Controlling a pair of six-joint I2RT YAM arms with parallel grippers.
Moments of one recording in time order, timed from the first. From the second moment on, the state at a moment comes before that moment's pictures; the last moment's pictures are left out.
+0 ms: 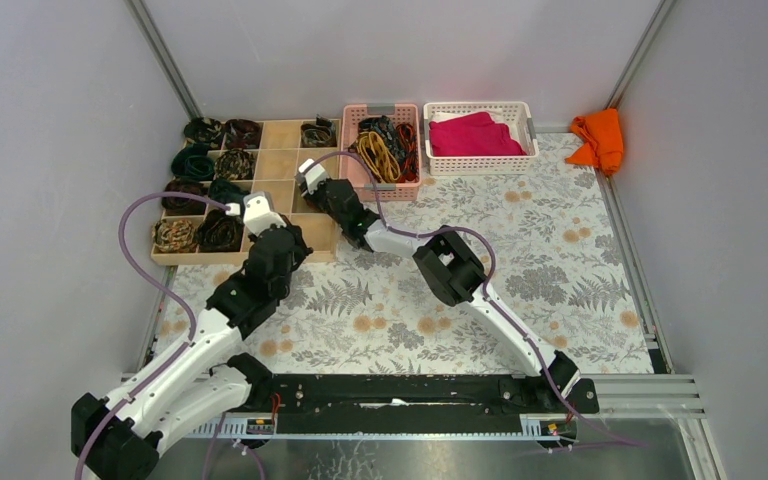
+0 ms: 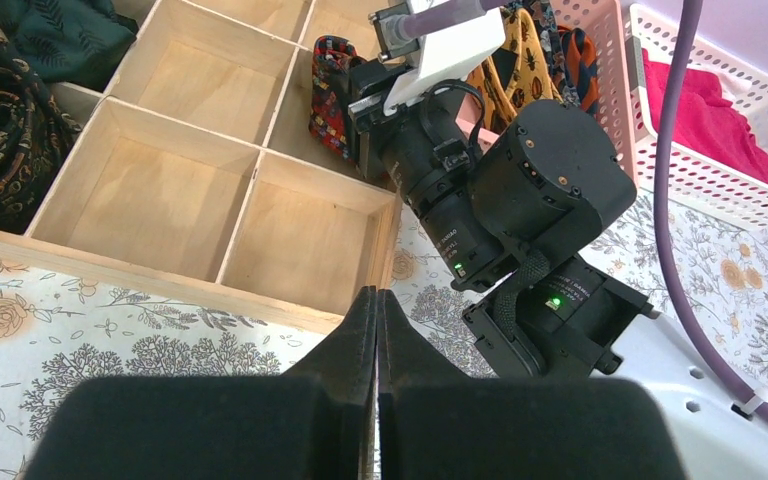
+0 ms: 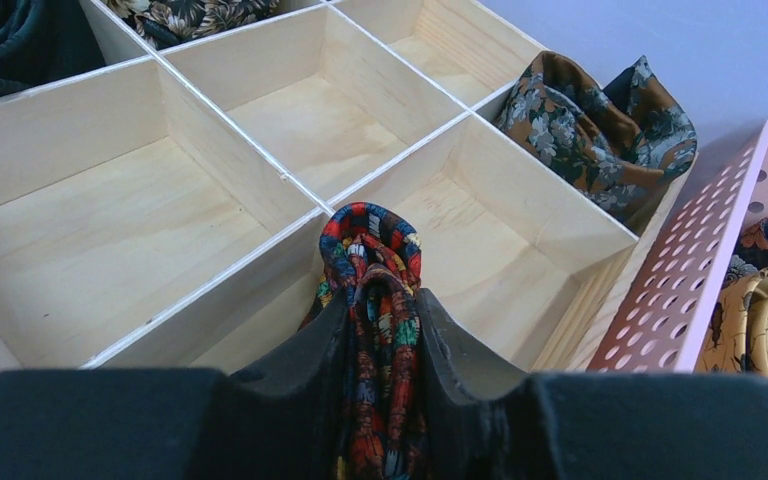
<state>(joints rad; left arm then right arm) -0.58 0.82 0.64 -0.18 -0.61 -0.59 0.85 2.78 2.22 0.49 0.14 -0.27</state>
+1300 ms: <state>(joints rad) -0.58 0.90 0.64 -0.18 -0.65 -0.59 0.84 2.67 1.97 0.72 -0.03 -0.05</state>
